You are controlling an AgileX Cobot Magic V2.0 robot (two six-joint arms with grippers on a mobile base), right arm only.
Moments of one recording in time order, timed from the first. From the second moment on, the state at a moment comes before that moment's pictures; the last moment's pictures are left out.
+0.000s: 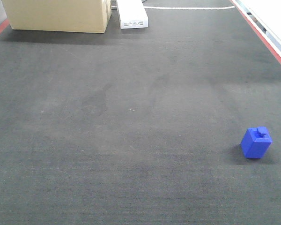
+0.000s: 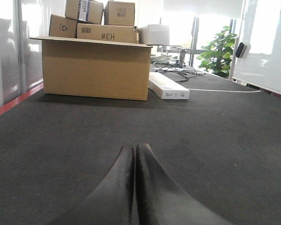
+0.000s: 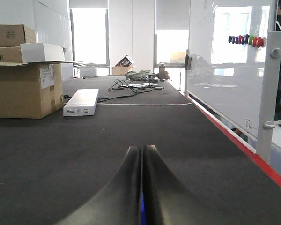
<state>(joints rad) -0.02 -0.01 0.03 -0.07 -0.09 0.04</state>
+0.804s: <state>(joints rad) -0.02 -0.01 0.03 -0.07 -0.09 0.04</state>
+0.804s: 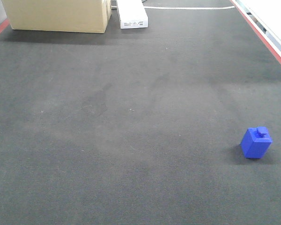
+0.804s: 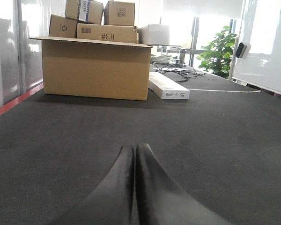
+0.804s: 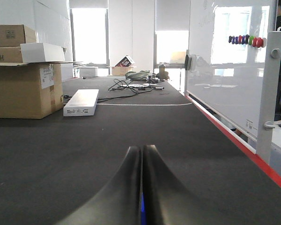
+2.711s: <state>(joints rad) -0.02 0.93 -0.77 -0.07 0.60 0.06</state>
